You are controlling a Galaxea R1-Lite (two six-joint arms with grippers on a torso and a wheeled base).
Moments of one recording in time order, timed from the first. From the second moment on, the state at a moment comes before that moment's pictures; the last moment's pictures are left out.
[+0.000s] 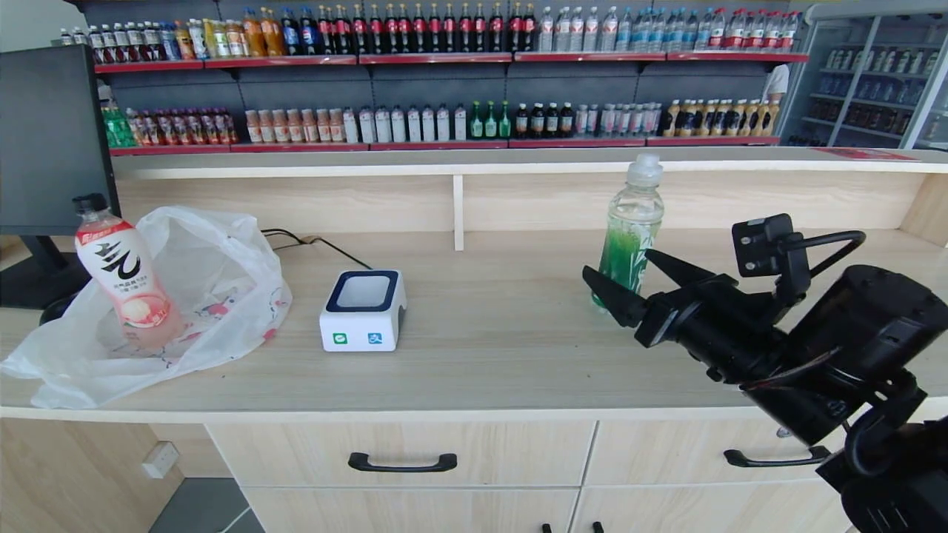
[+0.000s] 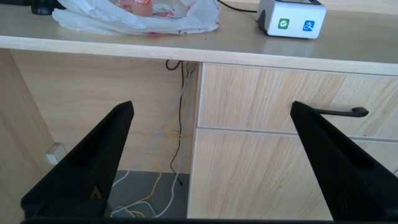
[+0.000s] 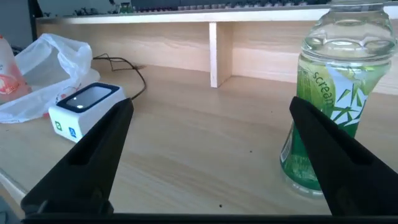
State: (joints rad) left arm 0.00 0.00 0.00 0.00 0.00 0.00; right arm 0.47 1.78 -0.51 -1.45 0.02 0.06
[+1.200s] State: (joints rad) left arm 0.00 0.00 0.00 0.00 0.00 0.00; right arm 0.34 1.81 -0.69 -1.08 -0.02 0.06
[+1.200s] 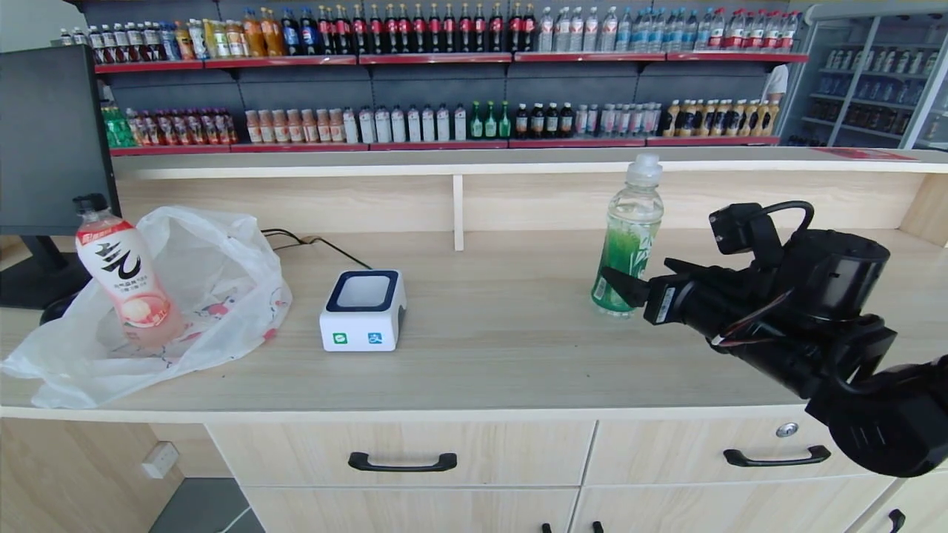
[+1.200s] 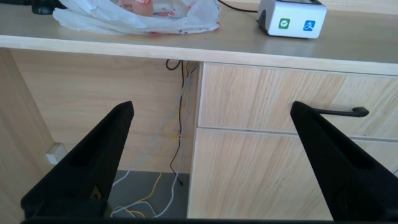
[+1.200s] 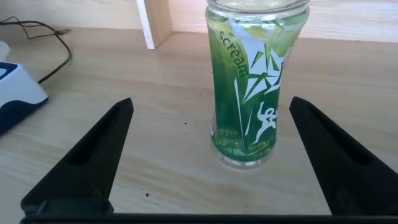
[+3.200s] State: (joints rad) left arm 0.00 0.00 0.00 0.00 0.00 0.00; right arm 0.35 2.08 -0.90 -1.16 -0.21 0.13
